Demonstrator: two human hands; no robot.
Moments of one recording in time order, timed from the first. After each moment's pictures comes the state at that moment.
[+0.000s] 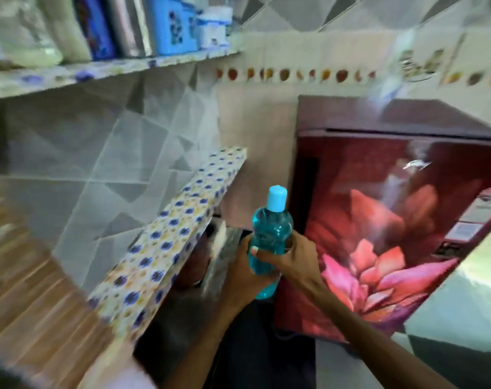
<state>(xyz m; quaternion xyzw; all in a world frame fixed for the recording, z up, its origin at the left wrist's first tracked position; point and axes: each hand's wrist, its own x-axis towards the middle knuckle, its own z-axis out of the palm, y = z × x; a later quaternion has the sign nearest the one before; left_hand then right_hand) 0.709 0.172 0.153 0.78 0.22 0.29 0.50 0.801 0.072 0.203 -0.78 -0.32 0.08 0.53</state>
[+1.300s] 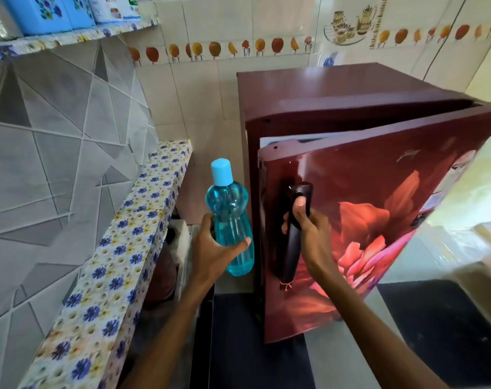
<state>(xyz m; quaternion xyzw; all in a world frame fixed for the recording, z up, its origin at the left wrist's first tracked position) 0.818 0.256 0.172 0.79 0.21 0.26 0.52 0.910 0.089 0.204 -0.68 -0.13 0.00 0.72</state>
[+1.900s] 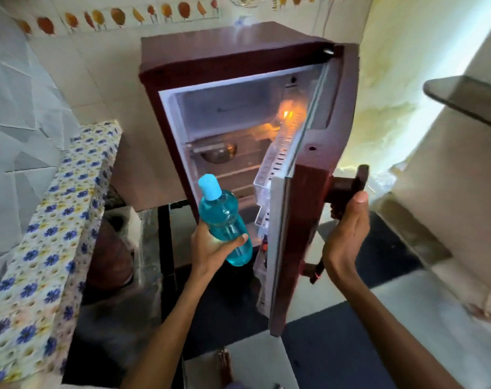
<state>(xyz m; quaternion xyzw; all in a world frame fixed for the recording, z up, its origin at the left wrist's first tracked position) 0.754 0.064 0.098 0.80 0.15 0.18 0.55 0.767 -0.161 0.190 -0.66 0.01 -0.31 0.69</state>
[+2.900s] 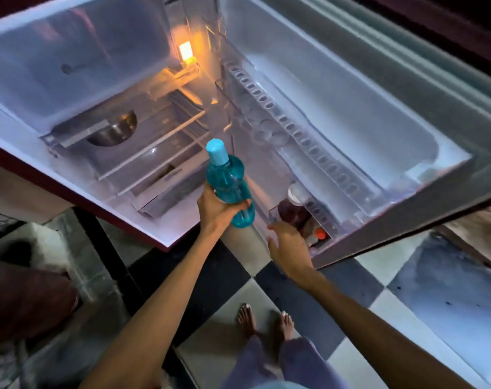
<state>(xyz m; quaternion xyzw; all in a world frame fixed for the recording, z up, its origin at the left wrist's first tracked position) 0.949 -0.040 0.008 0.81 0.09 -0.03 0.58 0.846 -0.193 -0.008 -0.95 0.11 0.08 0.29</state>
